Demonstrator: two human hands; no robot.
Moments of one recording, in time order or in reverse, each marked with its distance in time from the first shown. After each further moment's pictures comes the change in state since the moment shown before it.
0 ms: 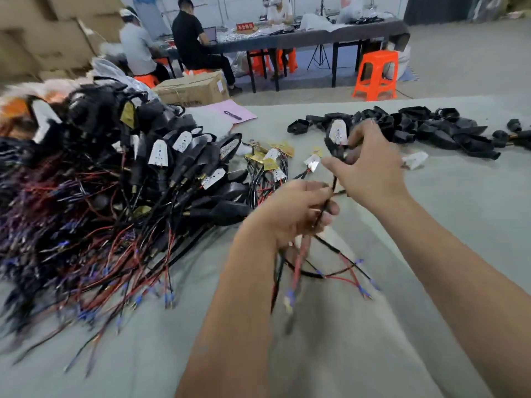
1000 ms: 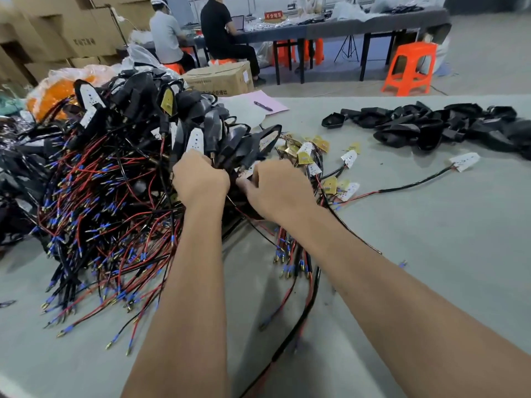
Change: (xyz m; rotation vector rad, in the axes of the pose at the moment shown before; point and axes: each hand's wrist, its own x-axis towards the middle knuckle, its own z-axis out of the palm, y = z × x) left_hand -0.044 0.026 -0.158 0.756 1.311 0.047; right_hand -0.049 -0.107 0.142 -0.343 -0.409 -0.268
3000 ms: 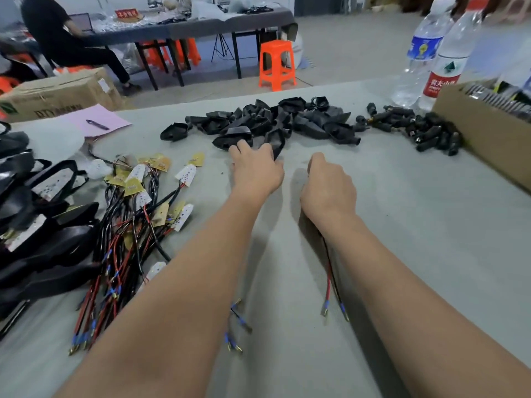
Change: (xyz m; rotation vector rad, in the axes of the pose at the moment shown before) left_hand -0.168 0.221 0.270 0.237 -0.537 0.796; right_hand -0.073 0.298 -0.118 -0.234 0.255 0.696
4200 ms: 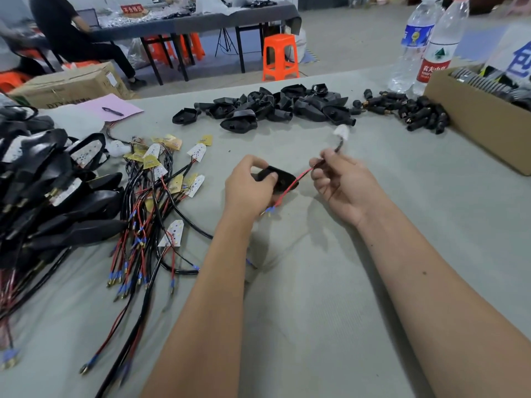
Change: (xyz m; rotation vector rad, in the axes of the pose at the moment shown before) left_hand -0.140 -0.017 -0.035 -0.947 -0.017 -0.241; right_hand -0.055 0.035 -0.031 1.828 -0.390 0.424
